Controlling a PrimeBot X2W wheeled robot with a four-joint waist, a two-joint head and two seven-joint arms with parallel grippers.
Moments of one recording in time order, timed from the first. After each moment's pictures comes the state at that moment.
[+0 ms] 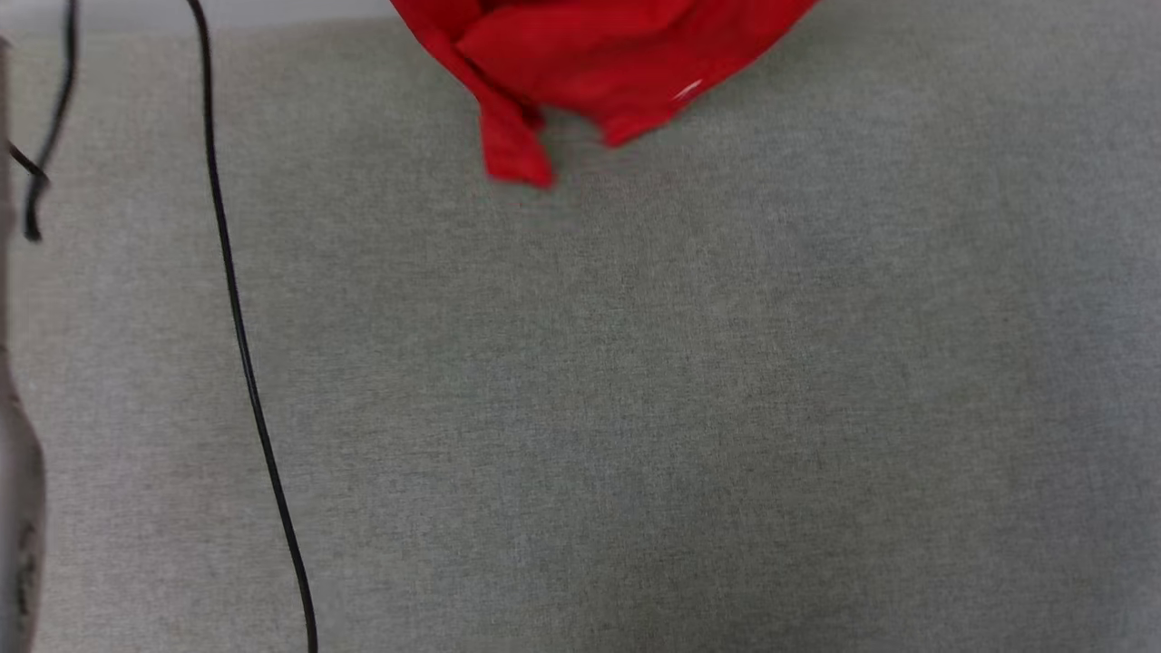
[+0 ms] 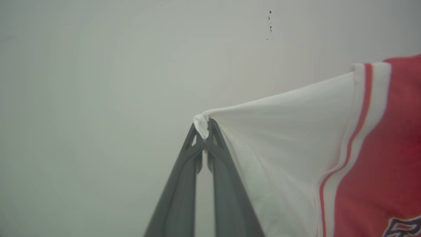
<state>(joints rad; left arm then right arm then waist) -1.36 0.41 -0.22 0.64 -0.31 0.05 0.01 -1.32 -0.39 0.19 0.62 0.33 0.13 0.19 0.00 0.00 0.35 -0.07</state>
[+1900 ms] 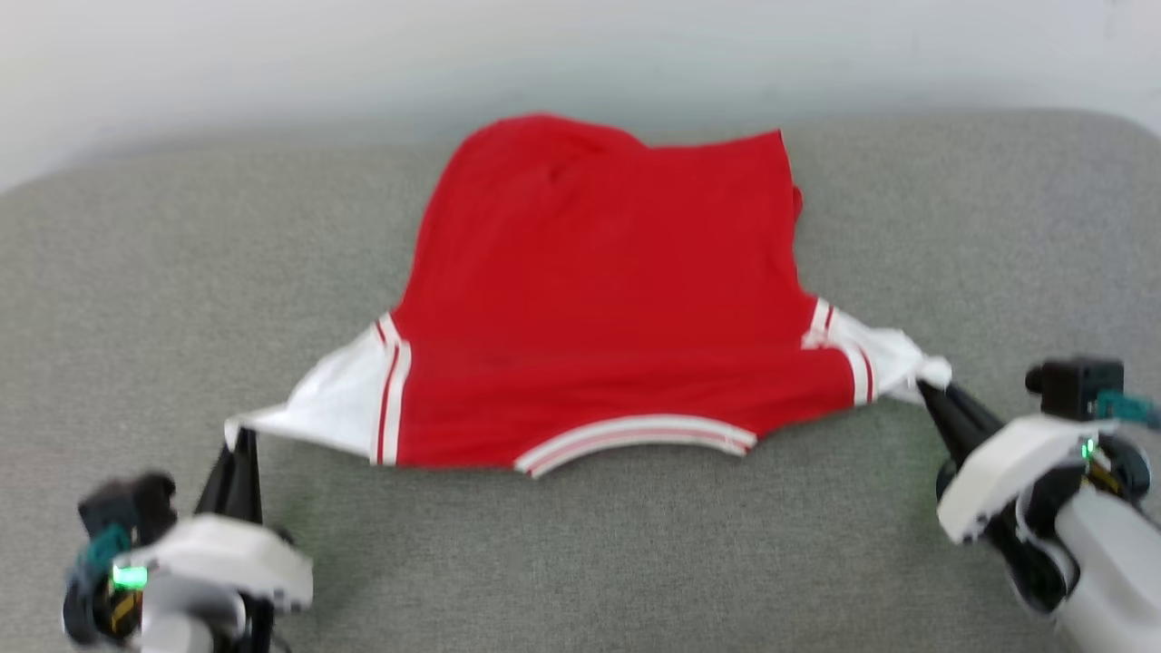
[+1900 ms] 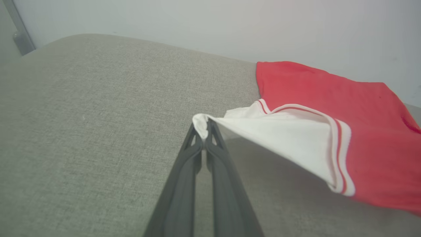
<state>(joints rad) -0.18 0.30 -0.08 0.39 -0.55 0.05 -0.23 -0.54 -0.44 0.63 0.75 0.87 0.13 -0.24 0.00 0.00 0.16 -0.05</state>
